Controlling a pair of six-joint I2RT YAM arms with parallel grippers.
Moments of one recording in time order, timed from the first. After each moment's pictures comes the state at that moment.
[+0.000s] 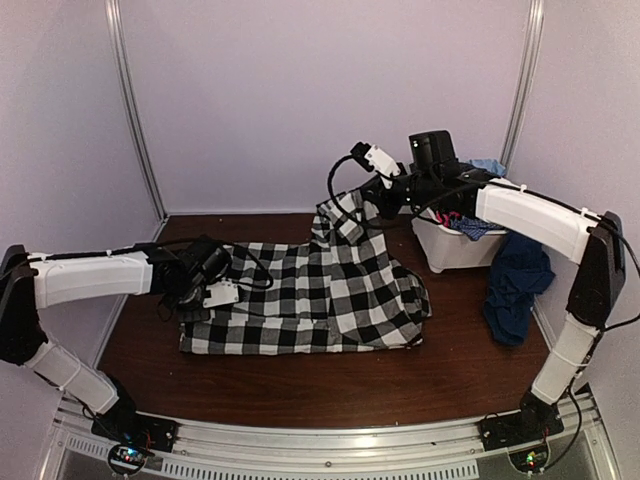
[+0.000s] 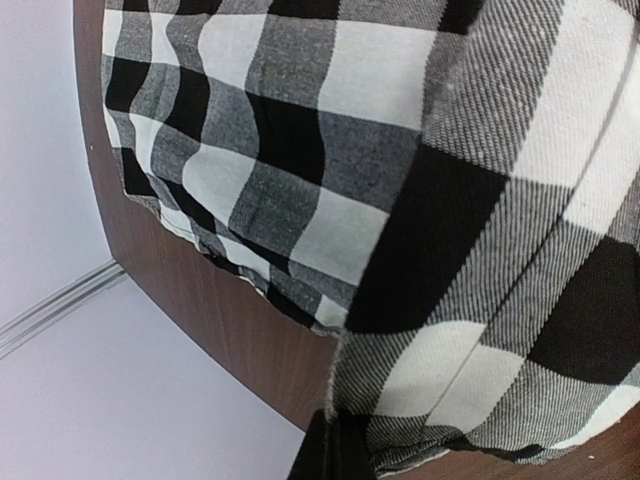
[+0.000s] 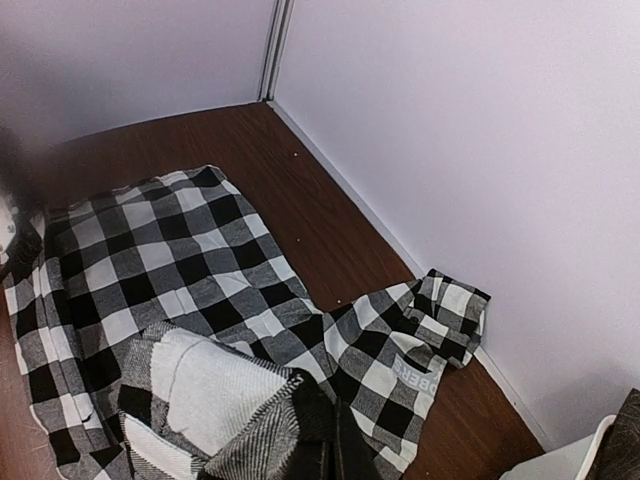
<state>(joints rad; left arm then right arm) -0.67 1.43 0.90 -0.72 -0.54 0.75 0.57 1.70 1.55 -0.26 -0.26 -0.39</state>
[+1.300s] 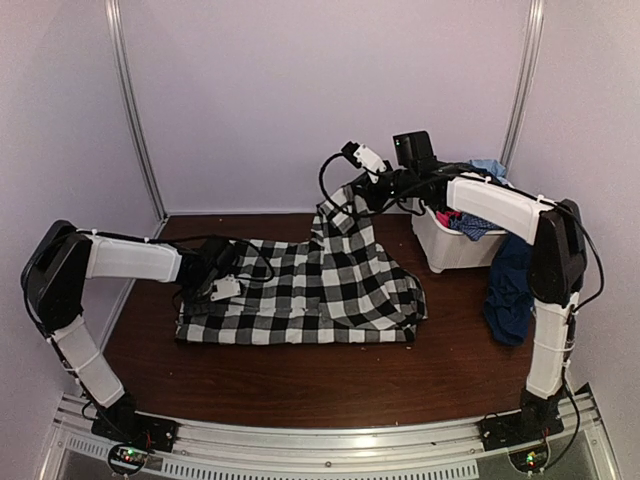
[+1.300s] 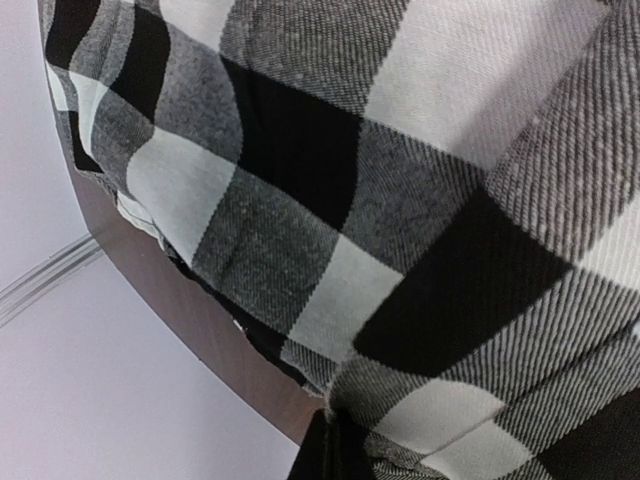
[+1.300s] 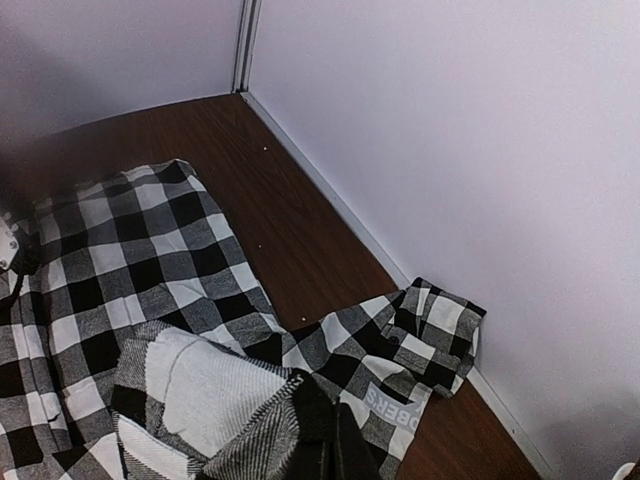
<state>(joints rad) -0.55 1.70 0.97 -0.54 -0.60 0.76 0.51 1.99 1.81 -0.24 -0.31 -0.41</state>
